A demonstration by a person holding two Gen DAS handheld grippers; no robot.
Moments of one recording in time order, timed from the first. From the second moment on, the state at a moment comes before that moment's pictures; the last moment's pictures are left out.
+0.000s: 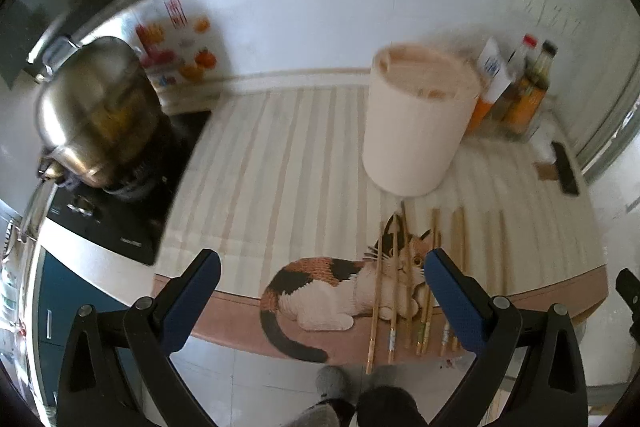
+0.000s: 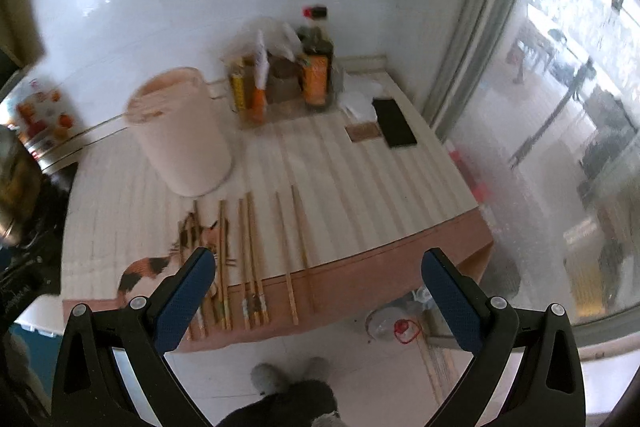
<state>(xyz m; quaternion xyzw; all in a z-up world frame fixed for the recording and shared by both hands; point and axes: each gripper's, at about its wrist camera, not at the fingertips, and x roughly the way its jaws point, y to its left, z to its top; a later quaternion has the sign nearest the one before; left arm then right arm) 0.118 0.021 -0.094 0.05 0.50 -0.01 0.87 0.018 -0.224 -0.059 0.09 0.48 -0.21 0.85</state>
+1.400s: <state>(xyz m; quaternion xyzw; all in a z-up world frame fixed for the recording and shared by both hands) 0.239 0.008 -0.328 0.02 0.71 -0.01 0.70 0.126 -0.289 -0.350 0.06 0.70 -0.09 0.70</state>
